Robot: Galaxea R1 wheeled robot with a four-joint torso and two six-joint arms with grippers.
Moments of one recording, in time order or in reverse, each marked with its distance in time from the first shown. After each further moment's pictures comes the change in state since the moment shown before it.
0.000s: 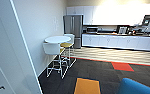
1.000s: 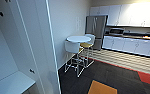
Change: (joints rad) left arm 0.003 -0.002 0.000 0.016 0.000 0.000; right arm 0.000 0.000 -0.008 0.000 0.000 0.000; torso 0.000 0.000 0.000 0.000
